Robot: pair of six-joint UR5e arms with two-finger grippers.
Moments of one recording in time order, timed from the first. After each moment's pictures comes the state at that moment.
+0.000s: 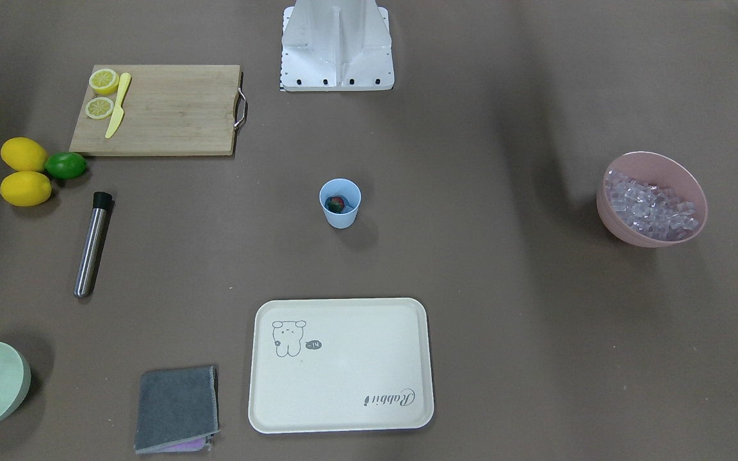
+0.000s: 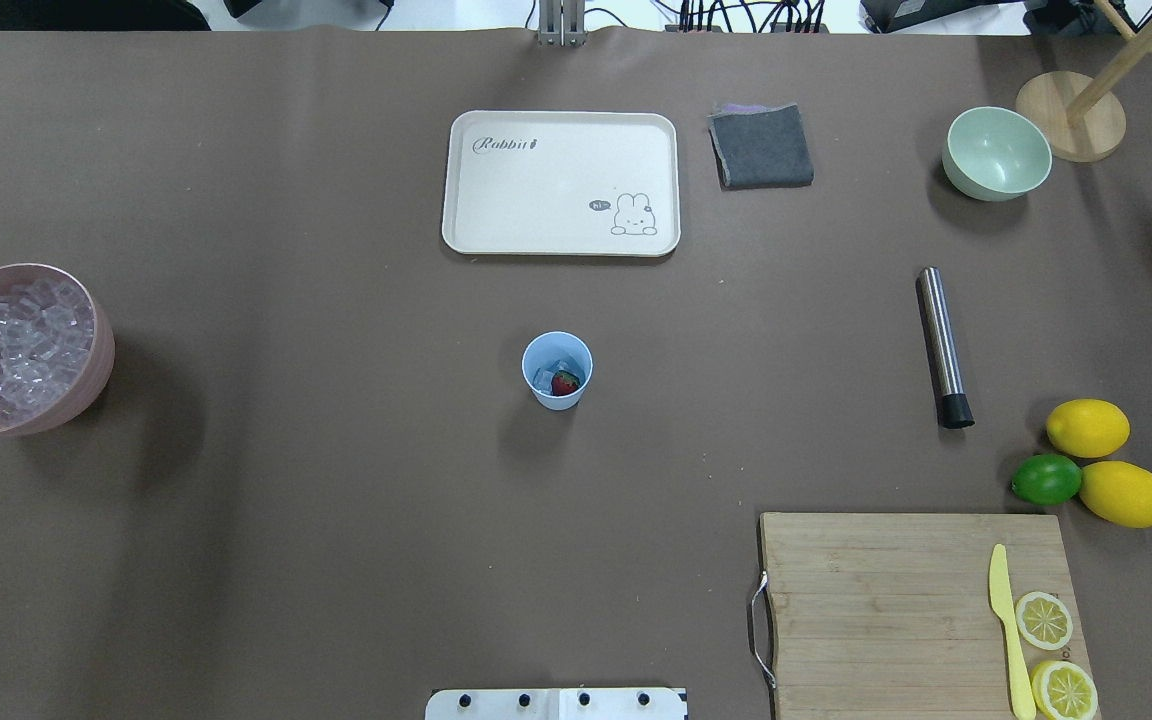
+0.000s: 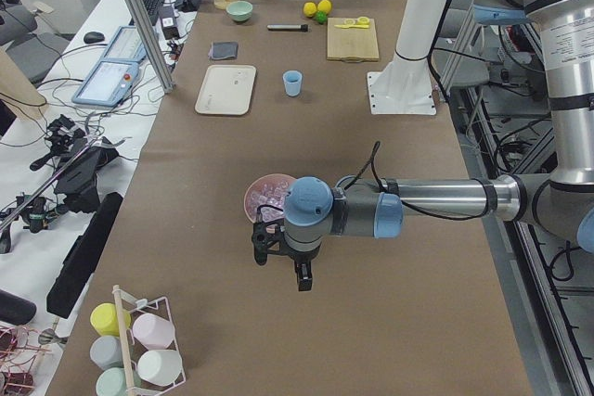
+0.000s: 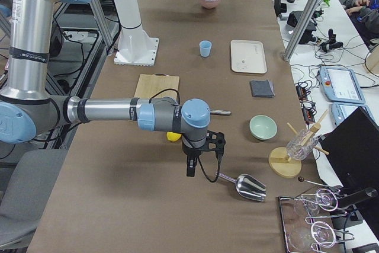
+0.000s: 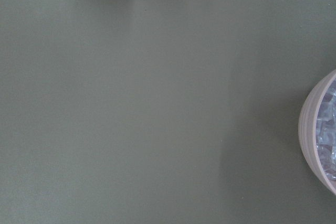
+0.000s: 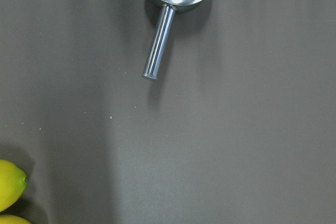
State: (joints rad) left arm -1.62 -1.30 -1.82 -1.63 -2.39 -0.14; right arm 1.58 -1.76 1.82 -1.65 2.26 0.03
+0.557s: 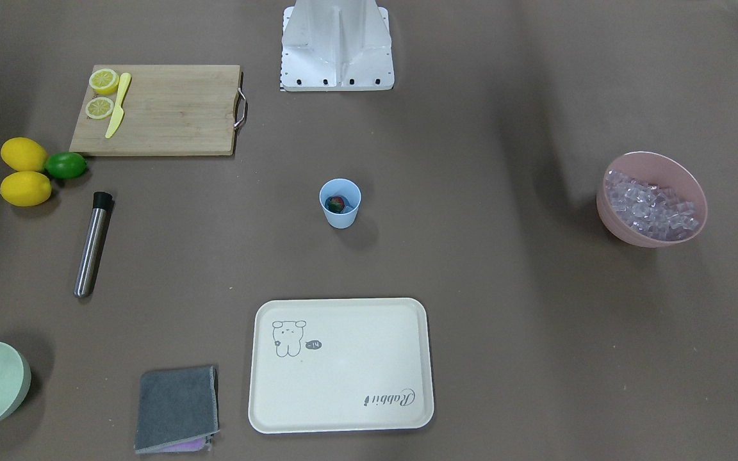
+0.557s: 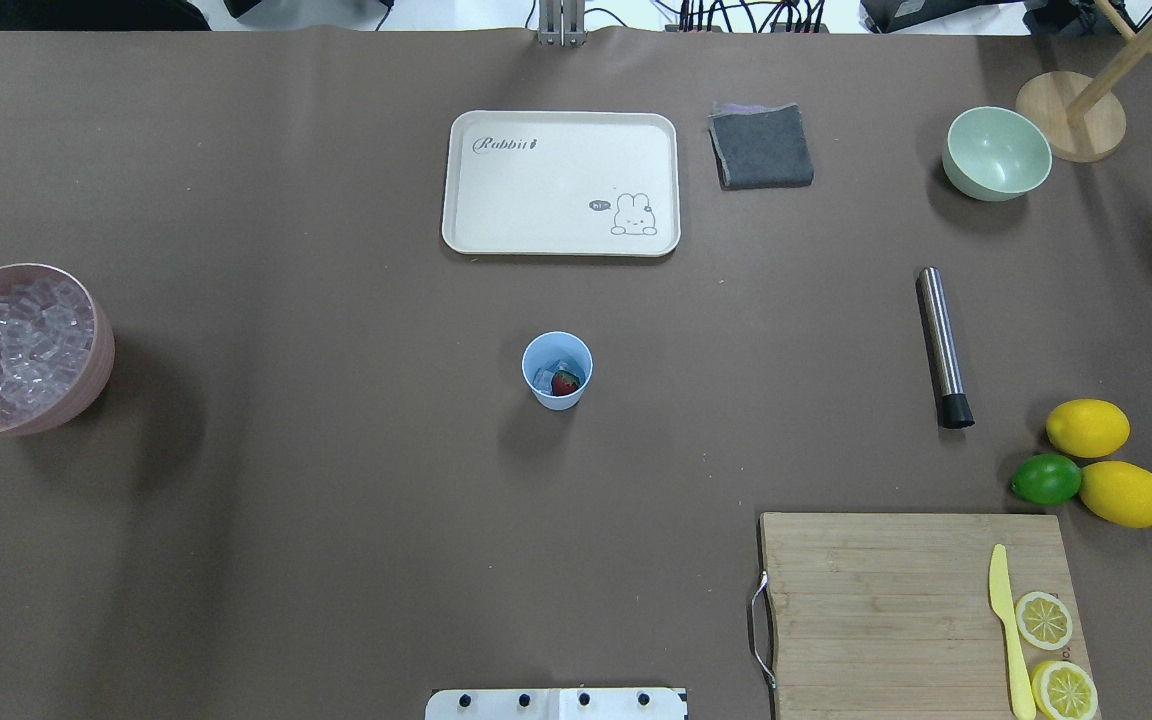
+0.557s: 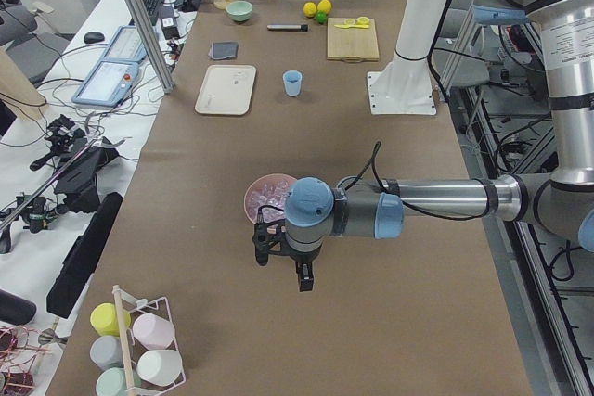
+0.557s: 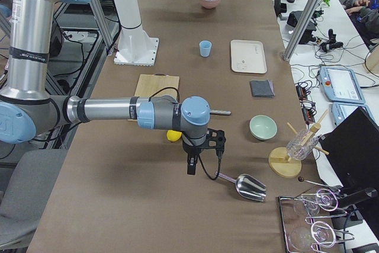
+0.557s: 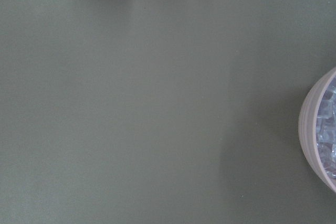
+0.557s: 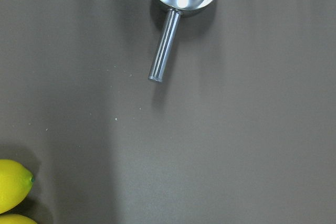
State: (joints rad) left arm -1.62 -1.30 -1.82 -1.63 -2.39 -0.14; right arm 1.58 -1.76 1.83 -1.65 2.27 0.03
